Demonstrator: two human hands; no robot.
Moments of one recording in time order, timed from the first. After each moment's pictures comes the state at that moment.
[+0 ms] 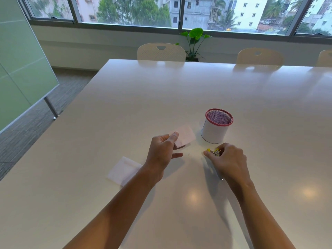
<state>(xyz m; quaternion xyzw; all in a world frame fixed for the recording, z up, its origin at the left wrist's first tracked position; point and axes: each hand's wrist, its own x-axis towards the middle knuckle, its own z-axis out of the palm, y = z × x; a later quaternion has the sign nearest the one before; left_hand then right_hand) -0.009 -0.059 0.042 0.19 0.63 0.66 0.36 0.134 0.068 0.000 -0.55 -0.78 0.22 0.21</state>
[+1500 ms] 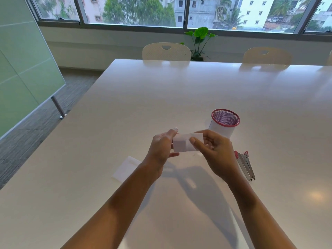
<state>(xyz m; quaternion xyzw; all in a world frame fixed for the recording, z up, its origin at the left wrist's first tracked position) -0.022 -0.066 0.050 0.19 0.65 0.64 0.38 0.103 0.035 0.027 -0.29 -0.77 0.45 0.35</state>
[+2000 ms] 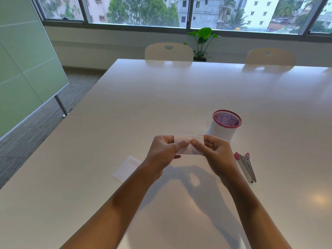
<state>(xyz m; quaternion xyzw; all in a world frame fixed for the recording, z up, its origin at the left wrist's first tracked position) -0.022 -0.069 0.041 0.25 0.66 0.61 0.36 0.104 0.038 0.022 -0.26 -0.69 0.60 0.32</state>
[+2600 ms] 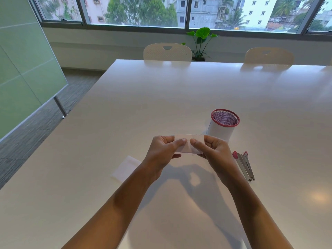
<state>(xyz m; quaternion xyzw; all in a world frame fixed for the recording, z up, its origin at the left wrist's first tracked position) -0.022 -0.069 0.039 0.25 0.64 0.62 0.37 0.105 0.040 0.021 -0.29 -0.67 0.62 0.29</state>
